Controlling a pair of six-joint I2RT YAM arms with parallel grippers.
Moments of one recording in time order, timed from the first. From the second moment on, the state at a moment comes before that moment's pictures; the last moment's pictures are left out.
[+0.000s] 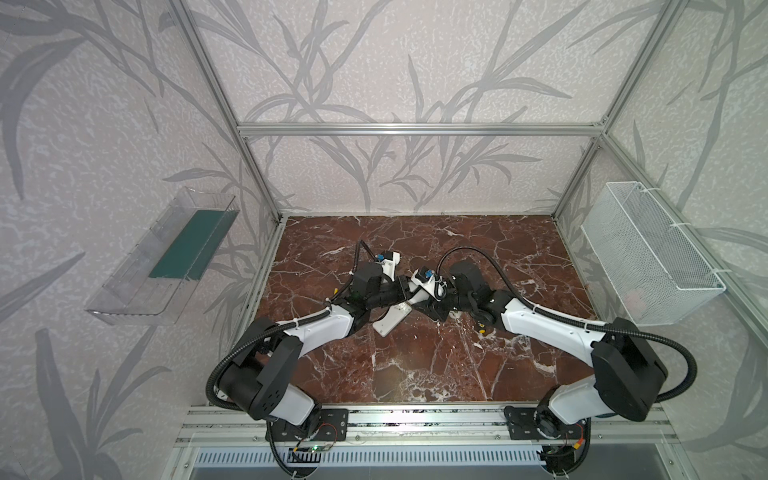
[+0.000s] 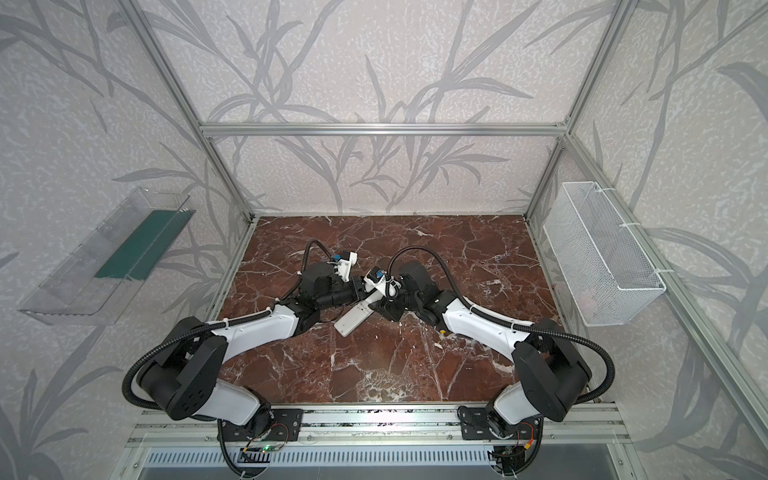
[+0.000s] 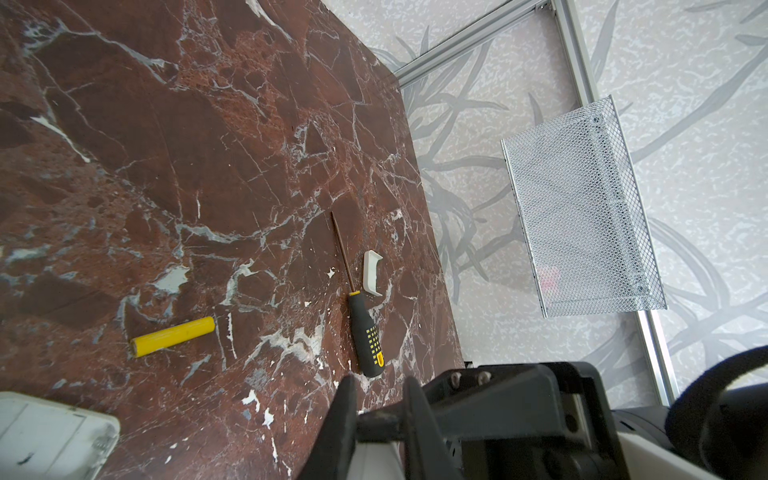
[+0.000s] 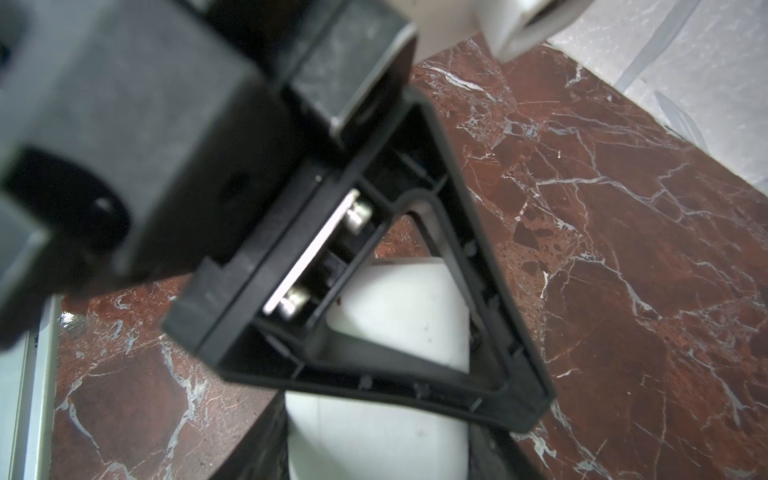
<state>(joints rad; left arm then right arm) -0.54 1.50 0.71 0.44 0.48 -0.95 0.71 1.49 0.91 -0.05 -0.34 -0.24</state>
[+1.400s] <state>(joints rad) -0.34 1.29 0.81 -0.25 0.18 -0.65 0.85 1.78 1.05 -0.37 -0.24 -0.59</state>
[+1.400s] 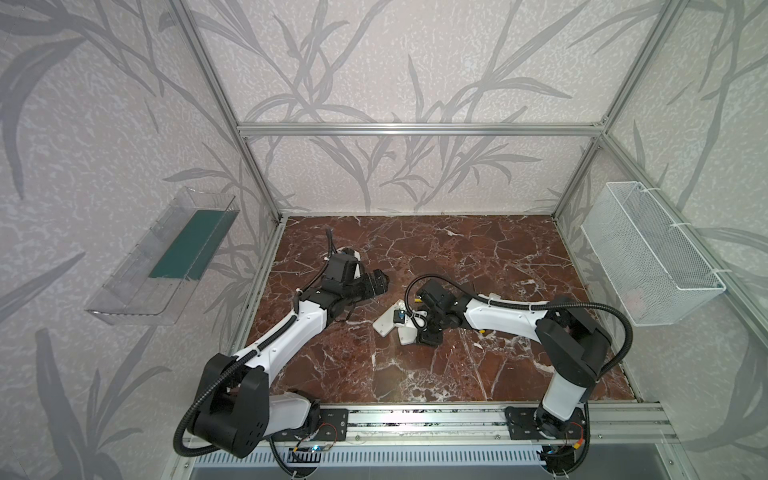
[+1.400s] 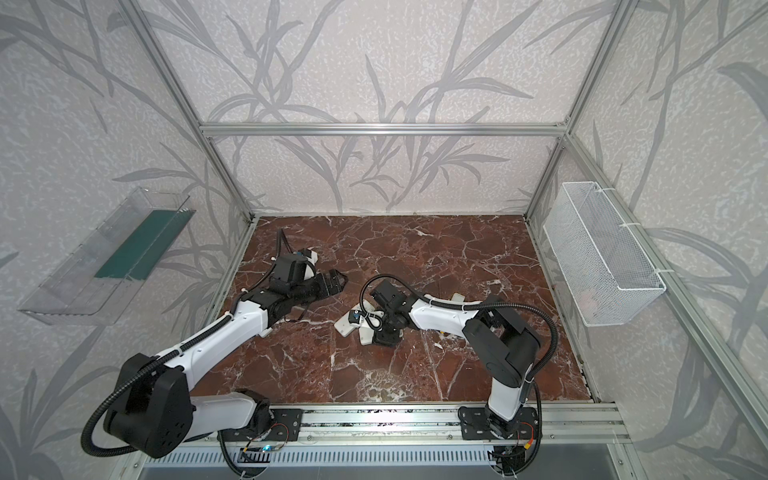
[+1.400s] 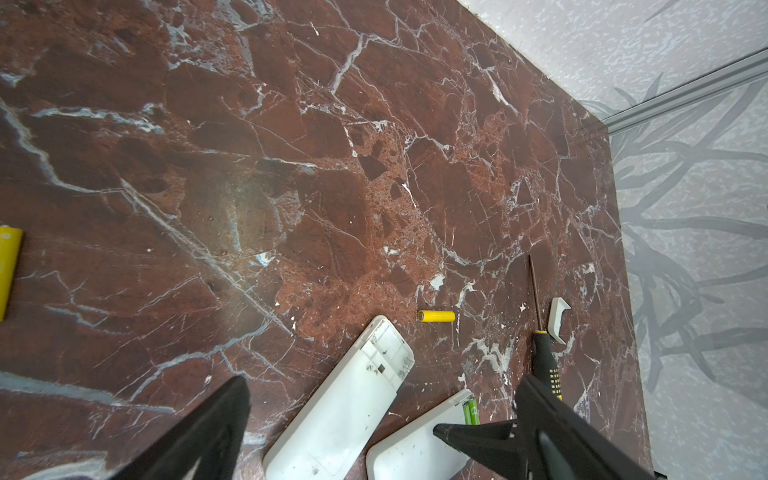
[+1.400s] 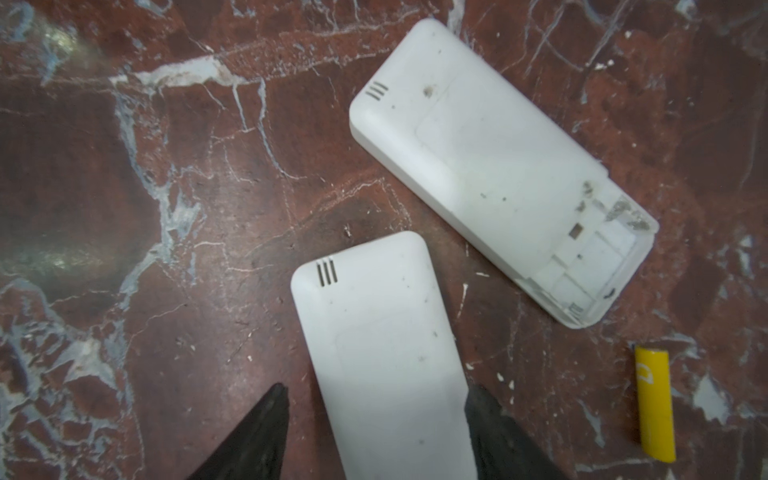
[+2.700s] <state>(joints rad) -0.35 1.28 0.82 -0.15 0.36 -0.63 0.54 1.34 0.62 -0.36 0.19 0.48</state>
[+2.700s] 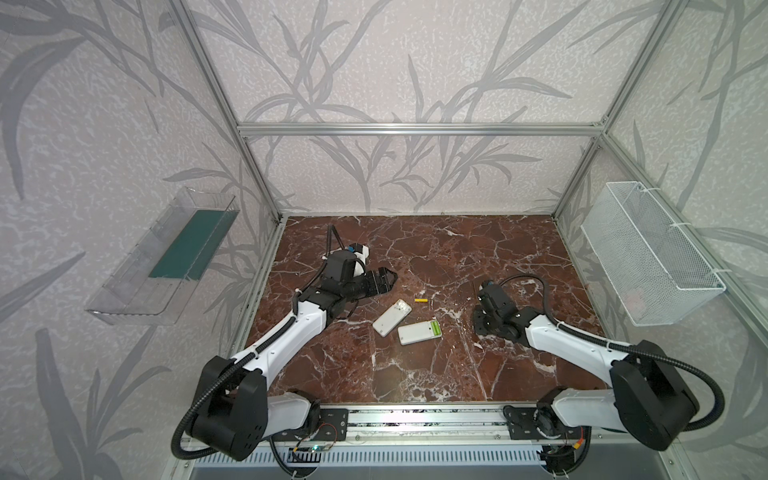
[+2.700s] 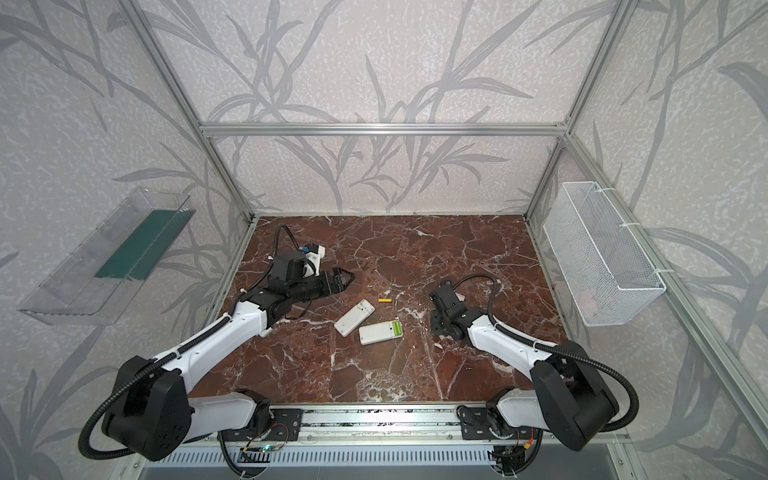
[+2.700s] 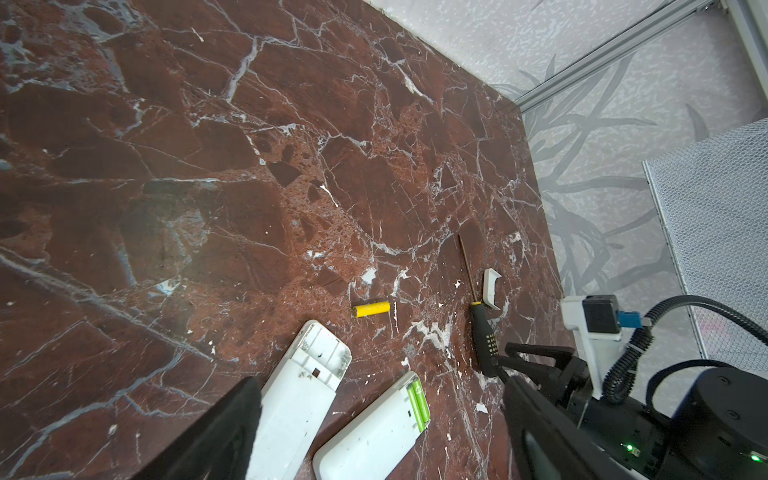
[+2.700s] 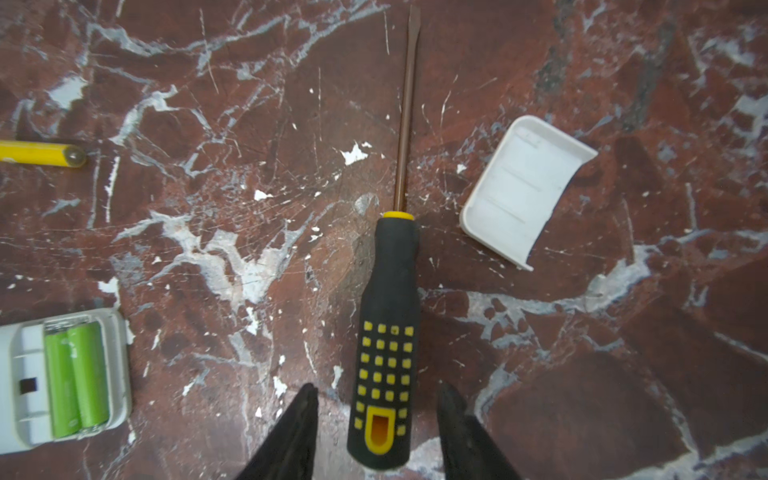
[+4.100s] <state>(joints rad) -0.53 1.44 0.80 0.21 0.37 -0.86 0.85 1.25 0.64 -0.15 0.08 0.21</state>
